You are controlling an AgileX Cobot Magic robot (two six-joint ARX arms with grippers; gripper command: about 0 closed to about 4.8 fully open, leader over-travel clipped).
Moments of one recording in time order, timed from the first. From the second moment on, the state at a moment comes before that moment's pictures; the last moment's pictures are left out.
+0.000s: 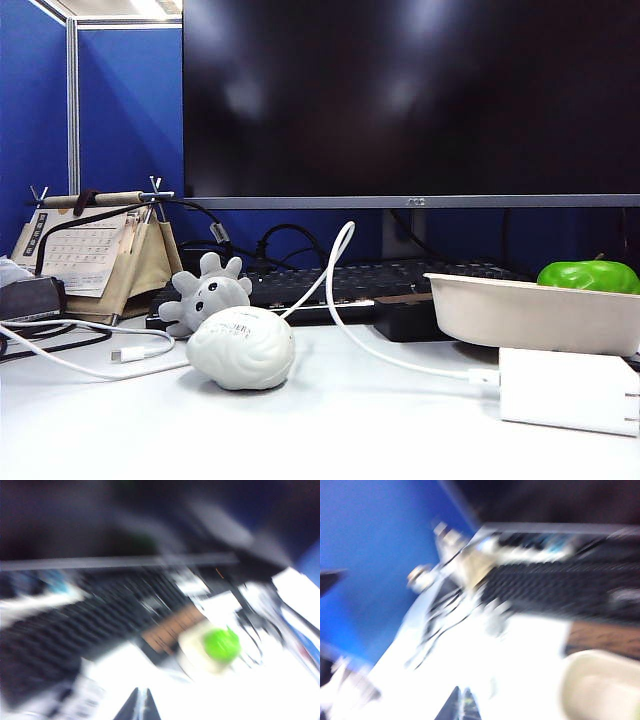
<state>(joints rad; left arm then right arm) -0.10 0.92 0.91 -0.30 0.69 -0.17 0.04 0.91 1.07 -0.62 -0.79 0.20</state>
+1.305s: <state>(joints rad) -0.24 1.38 0.91 -0.25 0.40 -0.06 0.42 1.41 1.05 -0.41 -0.70 0.20</state>
